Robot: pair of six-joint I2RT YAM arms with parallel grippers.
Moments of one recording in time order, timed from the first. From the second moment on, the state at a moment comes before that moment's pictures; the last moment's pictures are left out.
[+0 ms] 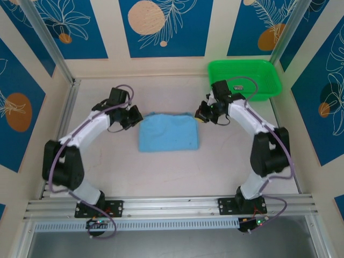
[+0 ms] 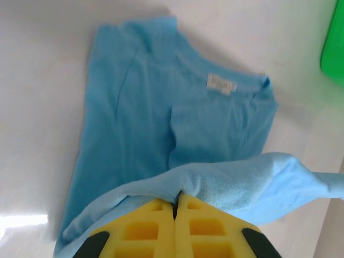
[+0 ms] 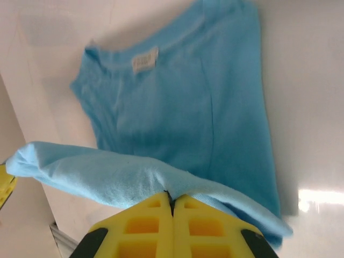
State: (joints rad) left arm -0.29 1.63 1.24 -0.60 0.35 -0.79; right arm 0.25 1.75 1.38 -0.76 -0.48 0.66
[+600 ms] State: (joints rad) left arm -0.28 1.73 1.43 -0.56 0.15 -0.82; right arm 0.19 1.84 1.49 -0.68 -0.49 0.68
